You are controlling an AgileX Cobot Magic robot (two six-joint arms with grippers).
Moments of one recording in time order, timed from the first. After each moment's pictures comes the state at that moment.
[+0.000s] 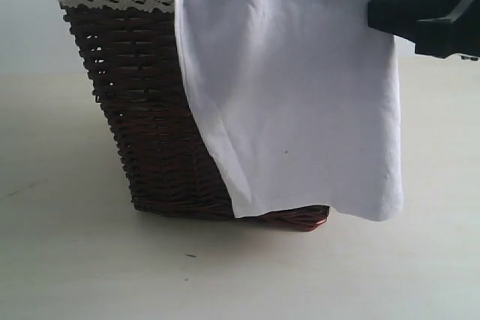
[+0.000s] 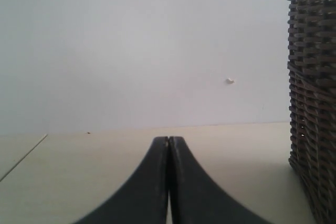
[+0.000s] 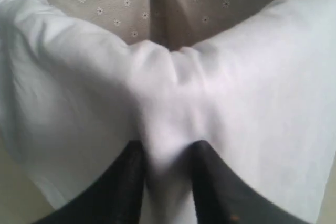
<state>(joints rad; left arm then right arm) 0.04 0.00 0.00 0.17 0.02 -0.12 0.12 1.07 -0.76 -1.75 -0.59 1.69</state>
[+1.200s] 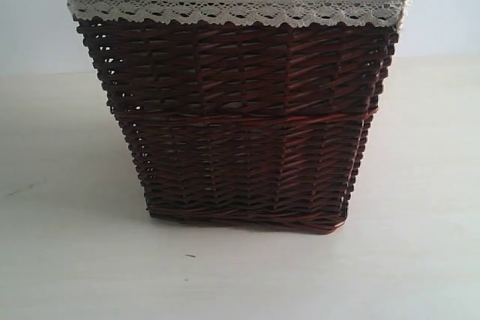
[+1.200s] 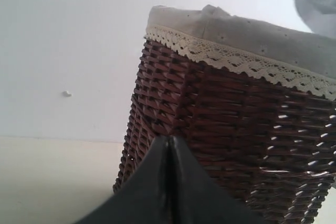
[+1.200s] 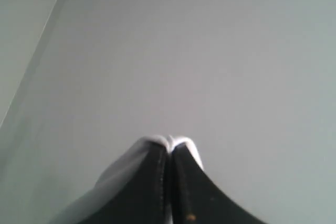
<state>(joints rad) 0.03 0.31 0.00 0.86 -0.57 -1.16 0.12 1.23 -2.13 -1.77 -0.64 2.11</state>
